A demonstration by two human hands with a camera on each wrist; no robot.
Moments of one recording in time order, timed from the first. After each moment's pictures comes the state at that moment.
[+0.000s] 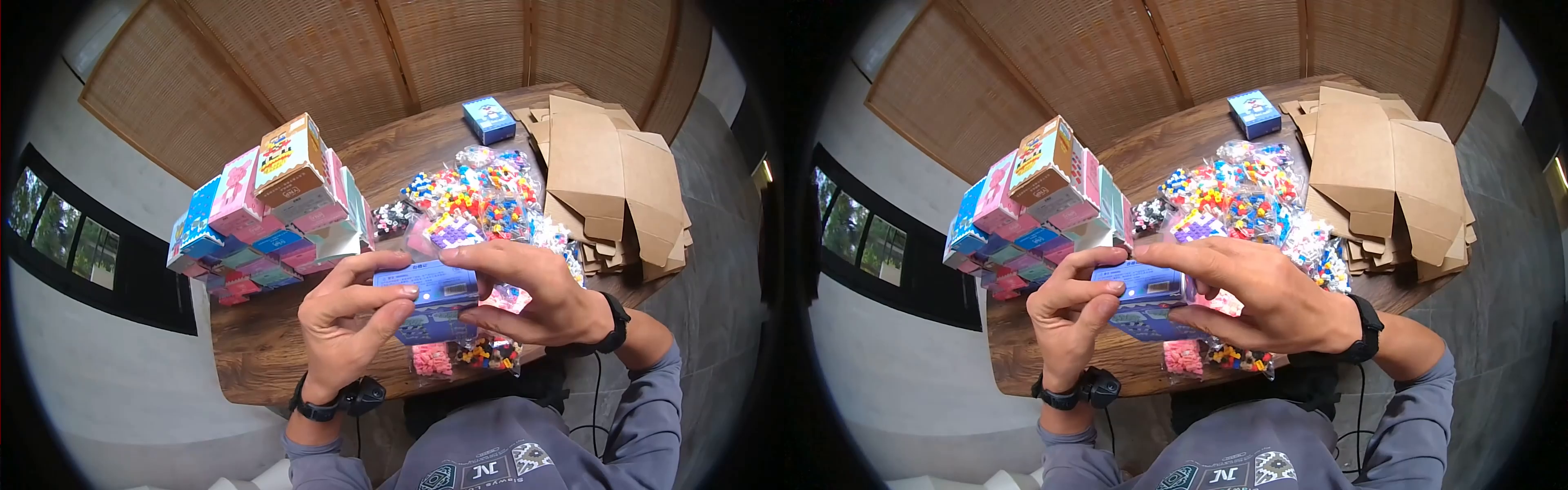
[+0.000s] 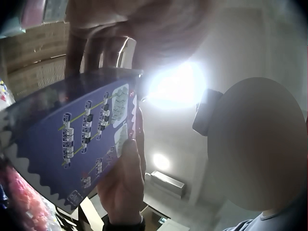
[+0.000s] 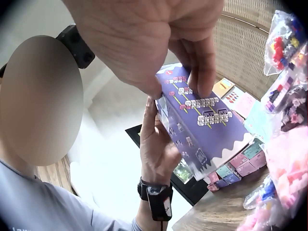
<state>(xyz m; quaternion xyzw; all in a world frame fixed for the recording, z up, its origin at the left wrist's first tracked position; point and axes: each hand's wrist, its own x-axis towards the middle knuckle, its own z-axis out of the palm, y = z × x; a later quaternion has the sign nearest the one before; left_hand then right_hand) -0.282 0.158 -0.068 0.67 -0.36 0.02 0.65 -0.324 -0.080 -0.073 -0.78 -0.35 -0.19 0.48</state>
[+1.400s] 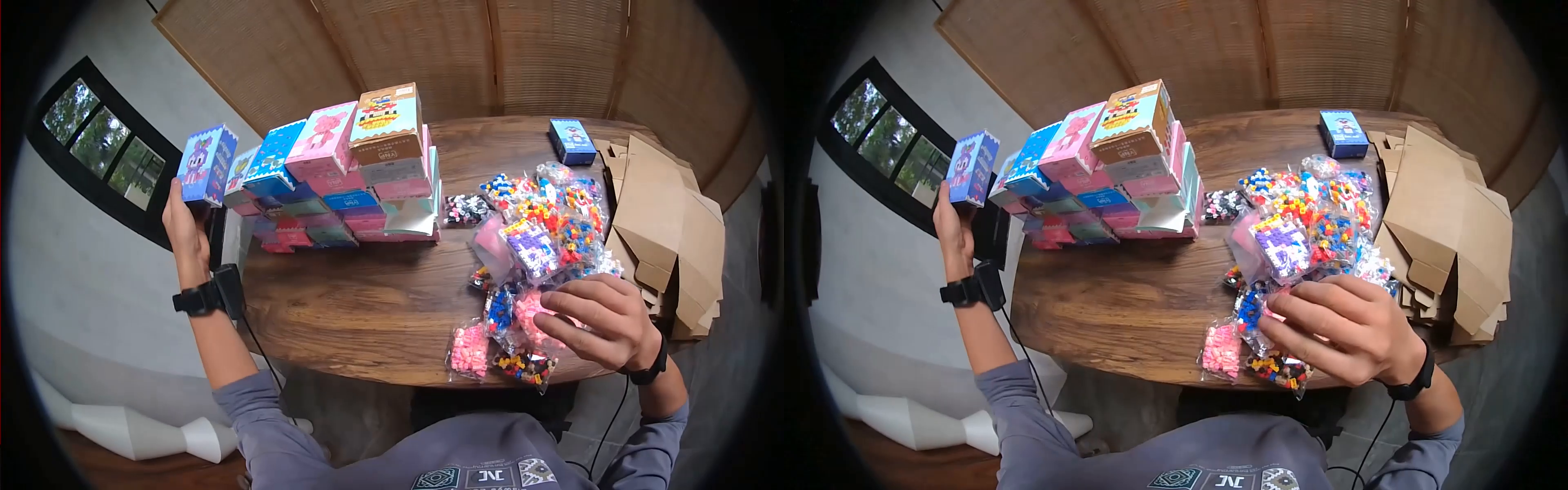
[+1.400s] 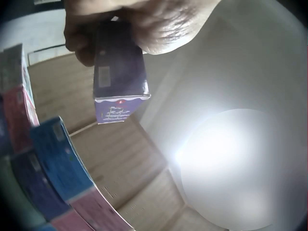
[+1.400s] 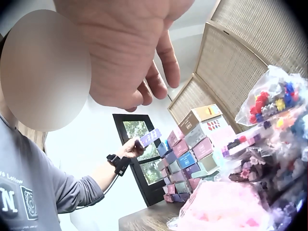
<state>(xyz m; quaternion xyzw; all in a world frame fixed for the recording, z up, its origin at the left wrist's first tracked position) -0.177 0.426 -0.003 0.68 0.08 0.35 0.64 -0.322 -0.097 -0.071 -0.79 -0.49 -0.33 0.14</state>
